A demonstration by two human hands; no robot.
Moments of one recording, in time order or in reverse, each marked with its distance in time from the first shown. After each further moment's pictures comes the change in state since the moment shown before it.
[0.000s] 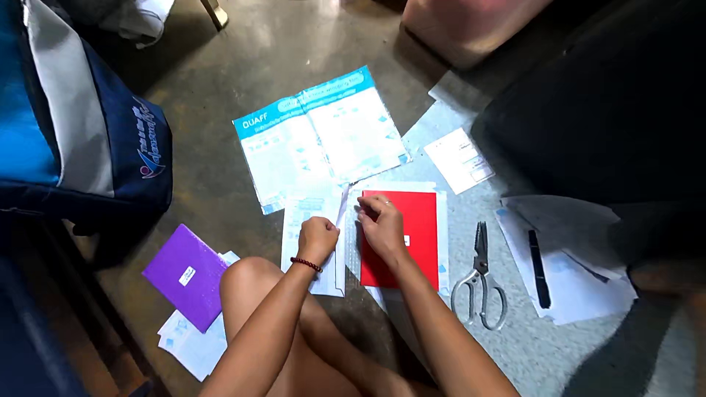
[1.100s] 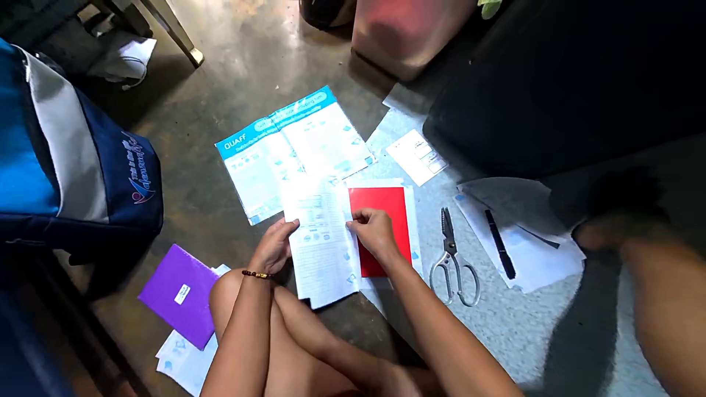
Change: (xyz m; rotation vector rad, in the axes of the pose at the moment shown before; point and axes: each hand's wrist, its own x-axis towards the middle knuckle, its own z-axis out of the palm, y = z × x) left_hand -0.042 -0.018 -0.036 -1.016 -0.128 0.104; right_hand -0.016 -0.007 -0.030 0.036 -0.032 0.345
